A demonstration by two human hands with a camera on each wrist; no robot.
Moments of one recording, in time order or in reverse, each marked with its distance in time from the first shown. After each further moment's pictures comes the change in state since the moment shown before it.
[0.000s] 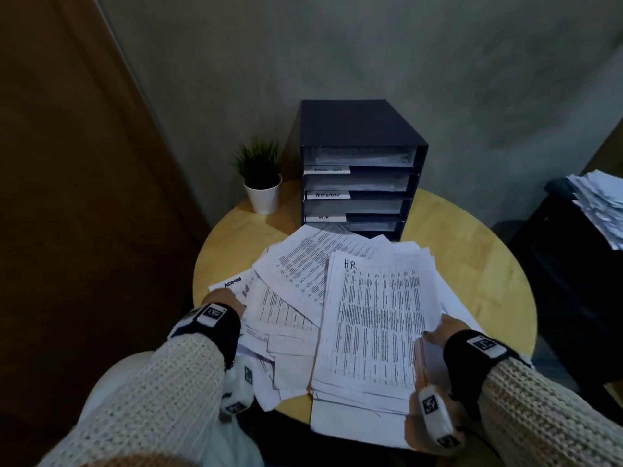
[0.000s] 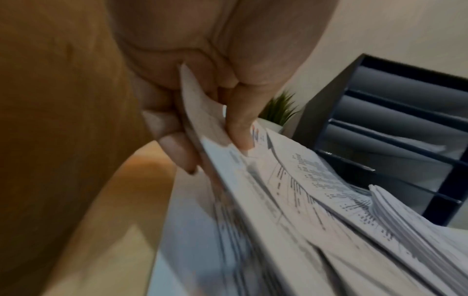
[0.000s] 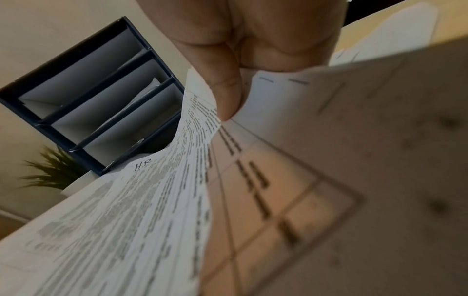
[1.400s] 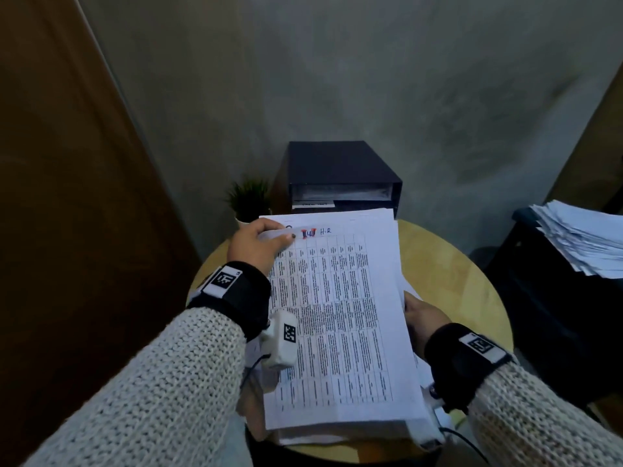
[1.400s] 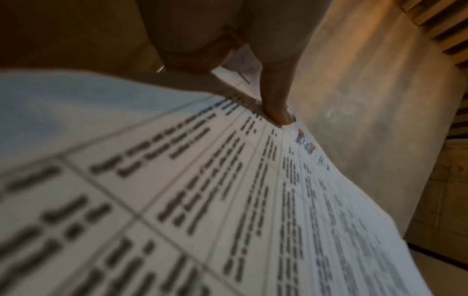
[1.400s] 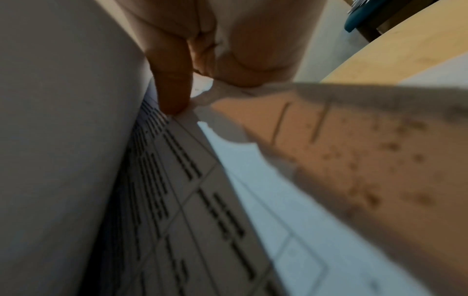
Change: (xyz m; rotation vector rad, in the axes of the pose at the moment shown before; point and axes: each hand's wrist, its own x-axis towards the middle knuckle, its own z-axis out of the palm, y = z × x) left_hand -0.072 0.088 -0.072 -1.067 0.274 0.546; right_hand -0.060 -0.041 -0.036 0.995 -0.344 -0.359
